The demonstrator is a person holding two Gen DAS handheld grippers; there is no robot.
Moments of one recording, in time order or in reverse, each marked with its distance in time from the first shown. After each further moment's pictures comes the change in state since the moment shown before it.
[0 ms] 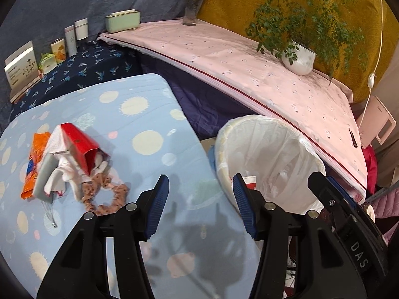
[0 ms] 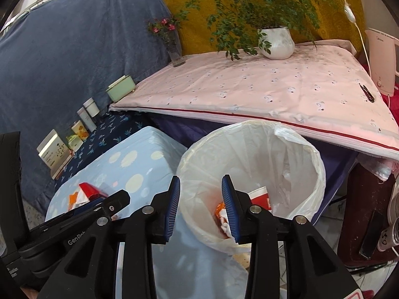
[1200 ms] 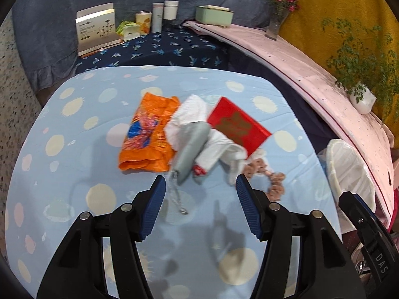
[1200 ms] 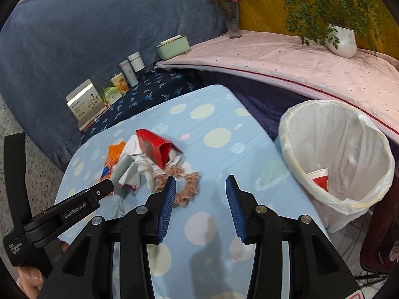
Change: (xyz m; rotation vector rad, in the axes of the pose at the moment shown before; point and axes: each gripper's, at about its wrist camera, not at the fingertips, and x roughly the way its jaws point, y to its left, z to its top) left arm -0.044 0.194 -0.044 -0.255 -0.027 0.222; right arm 0.025 0.145 -0.062 -0.193 0.146 0.138
